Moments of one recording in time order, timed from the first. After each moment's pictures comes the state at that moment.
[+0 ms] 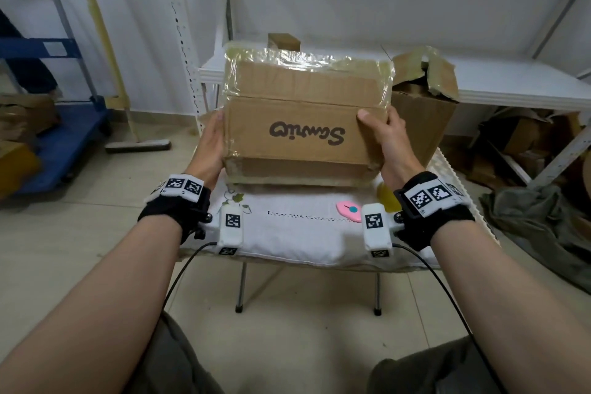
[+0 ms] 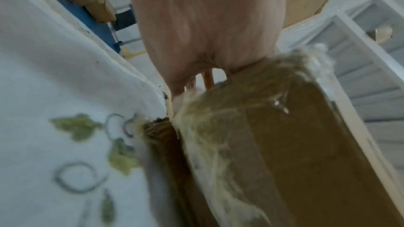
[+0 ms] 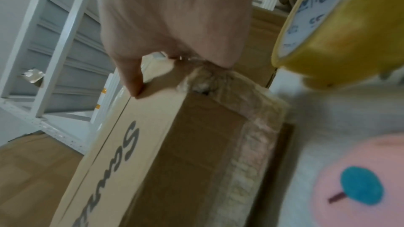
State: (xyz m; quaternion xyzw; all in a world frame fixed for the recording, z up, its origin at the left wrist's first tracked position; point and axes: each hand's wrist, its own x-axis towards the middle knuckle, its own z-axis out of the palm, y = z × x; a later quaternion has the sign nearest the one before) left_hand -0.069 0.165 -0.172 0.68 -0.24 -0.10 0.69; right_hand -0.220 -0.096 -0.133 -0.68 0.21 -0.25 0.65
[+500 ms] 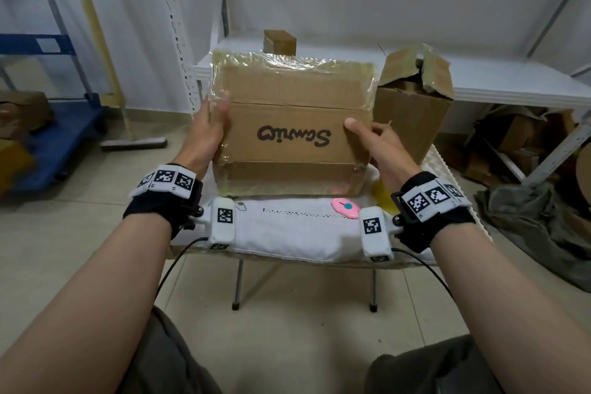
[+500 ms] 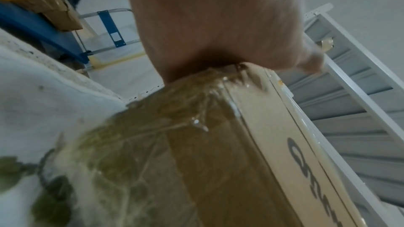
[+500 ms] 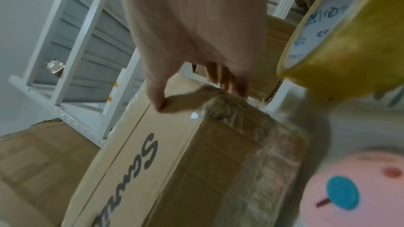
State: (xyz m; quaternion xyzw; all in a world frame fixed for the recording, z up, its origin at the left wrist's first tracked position) left_hand -0.066 0.161 -0.144 0.72 -0.21 -0.10 0.65; right_hand -0.226 -0.097 -0.139 -0.73 0.30 -0.16 0.60
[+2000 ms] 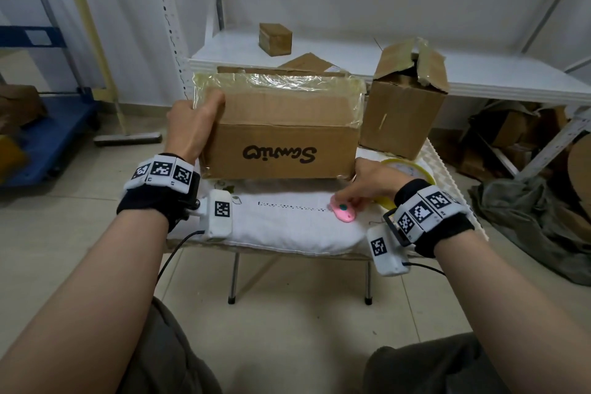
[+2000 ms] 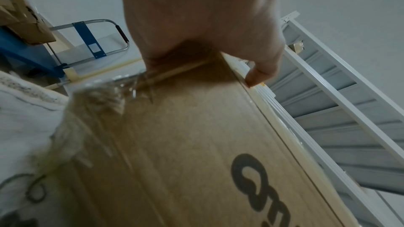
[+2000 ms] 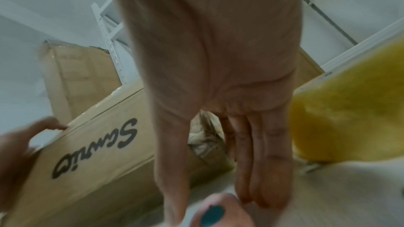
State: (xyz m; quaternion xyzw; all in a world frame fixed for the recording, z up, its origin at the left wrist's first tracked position) left_hand -0.081 0.161 -0.126 0.79 -0.09 0.02 0.60; right_hand -0.247 -0.087 -0.153 -0.90 0.26 0.14 0.31
